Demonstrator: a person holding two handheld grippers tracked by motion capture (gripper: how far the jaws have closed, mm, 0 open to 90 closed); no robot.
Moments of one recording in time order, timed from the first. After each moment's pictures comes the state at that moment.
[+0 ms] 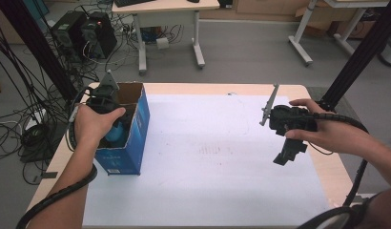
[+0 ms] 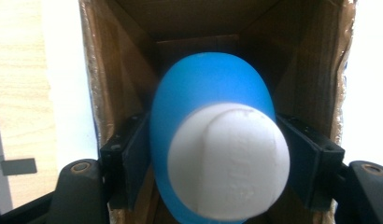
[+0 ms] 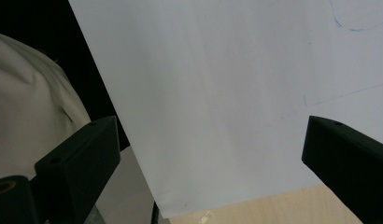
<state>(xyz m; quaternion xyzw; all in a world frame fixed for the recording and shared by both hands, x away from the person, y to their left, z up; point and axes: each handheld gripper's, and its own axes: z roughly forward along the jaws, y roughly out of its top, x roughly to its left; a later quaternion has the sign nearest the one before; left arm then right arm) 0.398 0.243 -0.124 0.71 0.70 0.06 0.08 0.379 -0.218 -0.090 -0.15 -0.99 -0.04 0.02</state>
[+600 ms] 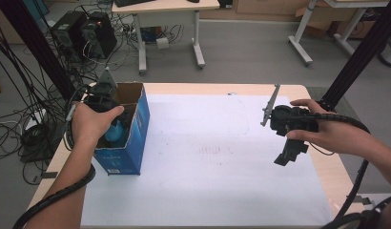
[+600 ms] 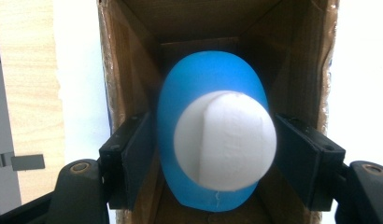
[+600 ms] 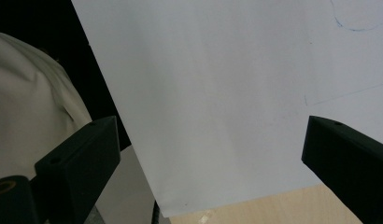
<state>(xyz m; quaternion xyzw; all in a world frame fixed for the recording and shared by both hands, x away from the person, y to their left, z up) 0.391 0.240 -0.114 0.71 0.70 0.07 0.08 0.377 -0.219 -0.088 -0.14 -0.99 -0.04 0.02</state>
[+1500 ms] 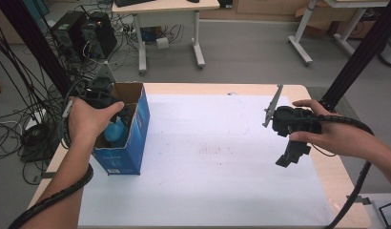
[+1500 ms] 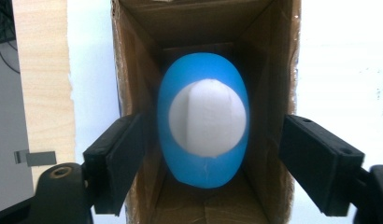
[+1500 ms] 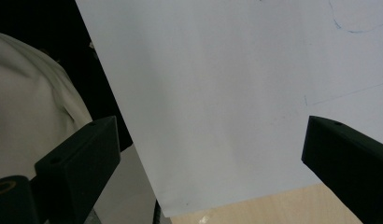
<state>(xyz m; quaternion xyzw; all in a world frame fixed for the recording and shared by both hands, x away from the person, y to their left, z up) 0.378 0.232 -0.092 0.71 0.70 0.08 0.08 0.369 -0.223 -0.084 -0.14 -0.99 -0.05 0.01</state>
